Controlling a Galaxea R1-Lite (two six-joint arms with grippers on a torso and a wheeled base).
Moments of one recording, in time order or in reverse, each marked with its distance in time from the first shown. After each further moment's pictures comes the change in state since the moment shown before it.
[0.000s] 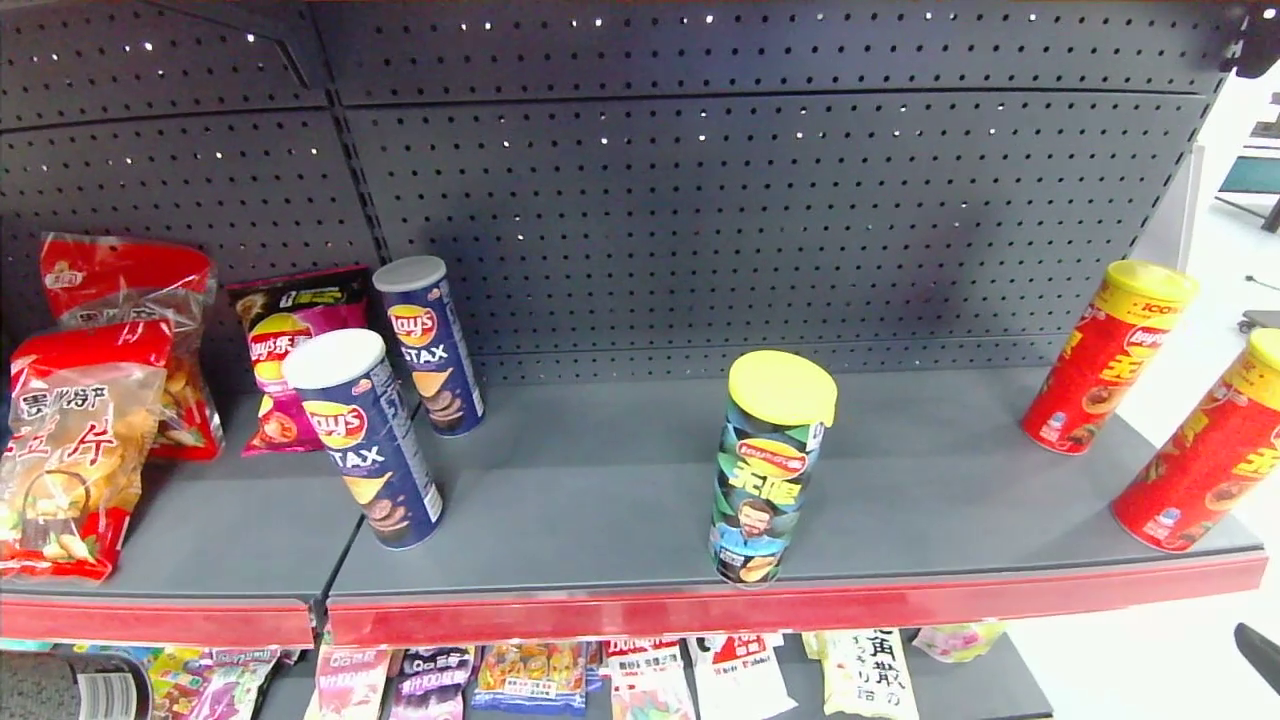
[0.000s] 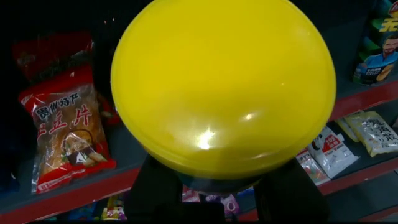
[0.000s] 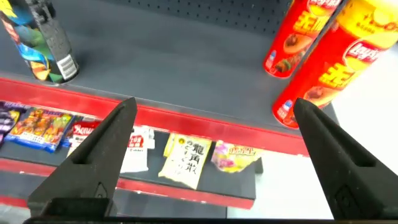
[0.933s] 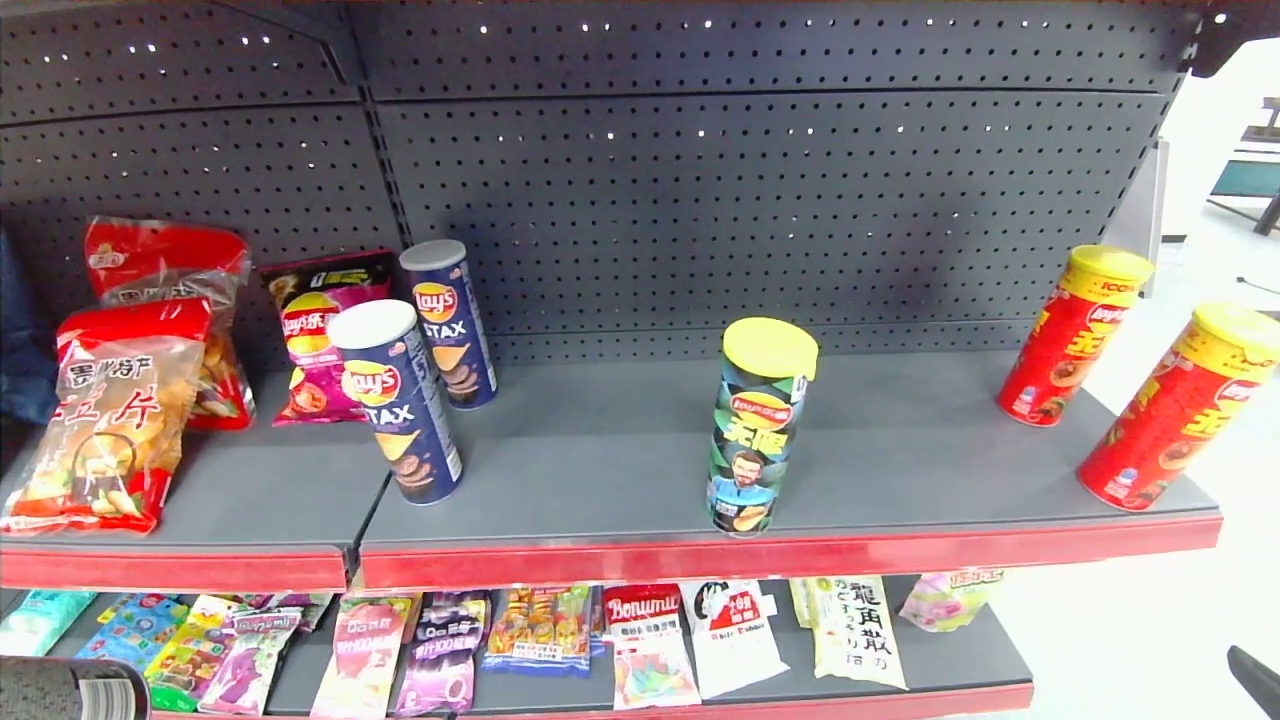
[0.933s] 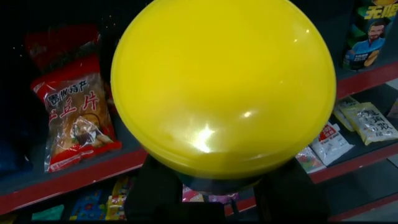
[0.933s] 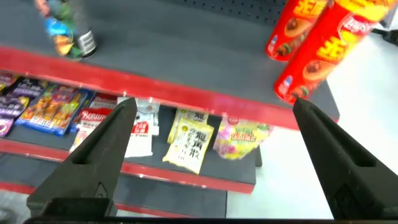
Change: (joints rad) left arm -0.001 -0.003 0.012 0.004 0.001 0.015; right arm -0.001 -0.037 0.042 0.000 0.000 -0.007
